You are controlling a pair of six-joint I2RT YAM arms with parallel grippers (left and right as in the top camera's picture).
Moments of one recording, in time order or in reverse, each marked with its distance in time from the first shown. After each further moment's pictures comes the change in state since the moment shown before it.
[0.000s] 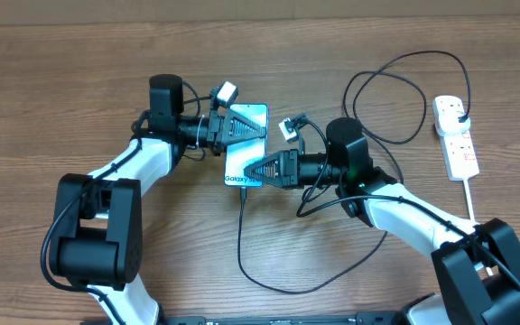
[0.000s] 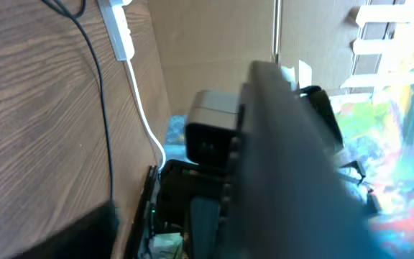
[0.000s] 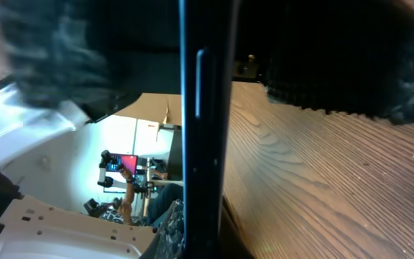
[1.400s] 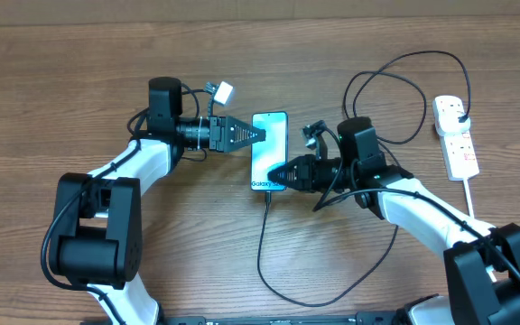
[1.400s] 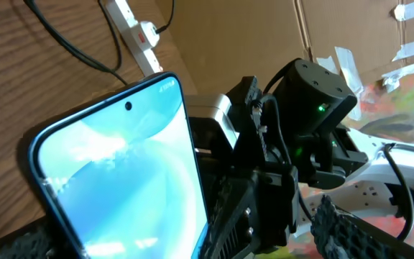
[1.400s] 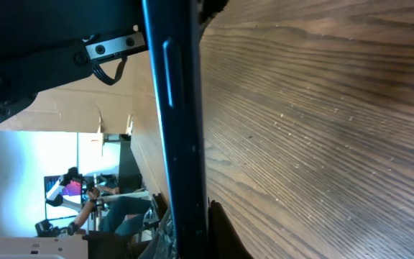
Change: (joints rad) left arm 0.017 0.003 -0.010 -0.023 -0.107 0.335; right arm -0.107 -0.023 0.021 -0.438 0.106 -0.316
